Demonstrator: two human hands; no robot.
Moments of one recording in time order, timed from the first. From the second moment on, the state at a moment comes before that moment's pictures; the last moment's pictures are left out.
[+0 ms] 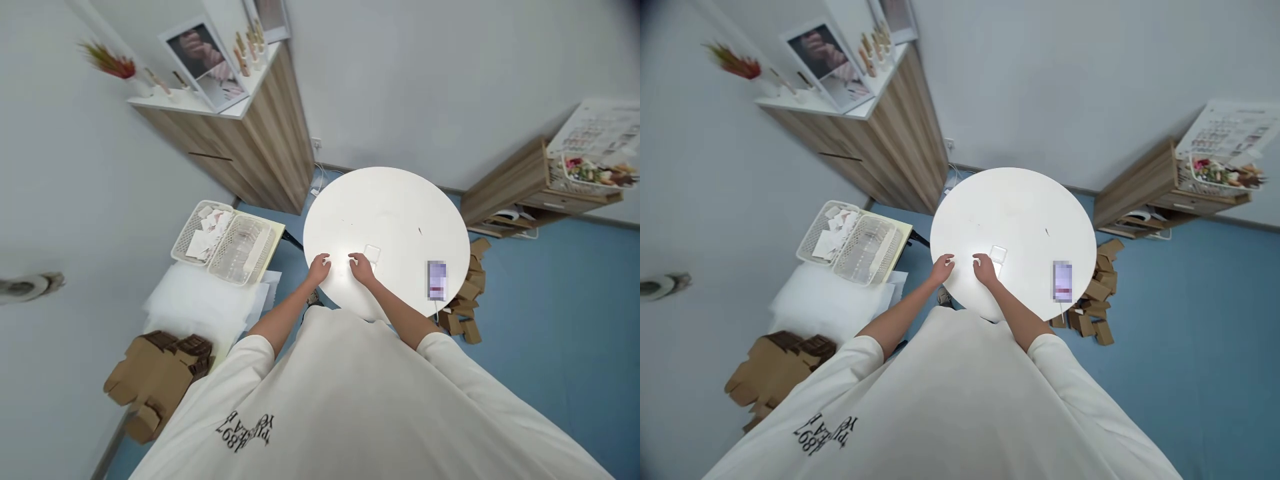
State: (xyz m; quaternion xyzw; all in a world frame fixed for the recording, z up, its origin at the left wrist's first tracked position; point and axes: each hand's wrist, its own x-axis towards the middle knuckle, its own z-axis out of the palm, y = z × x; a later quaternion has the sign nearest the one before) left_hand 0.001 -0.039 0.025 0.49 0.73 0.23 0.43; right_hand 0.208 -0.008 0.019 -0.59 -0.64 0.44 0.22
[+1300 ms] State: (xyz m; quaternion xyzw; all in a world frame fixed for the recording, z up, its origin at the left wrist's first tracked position) left_hand -0.477 -0.022 0.031 0.42 0.81 0.33 0.24; right_hand -0.239 0.041 0.078 -0.42 -0.78 0.46 0.11
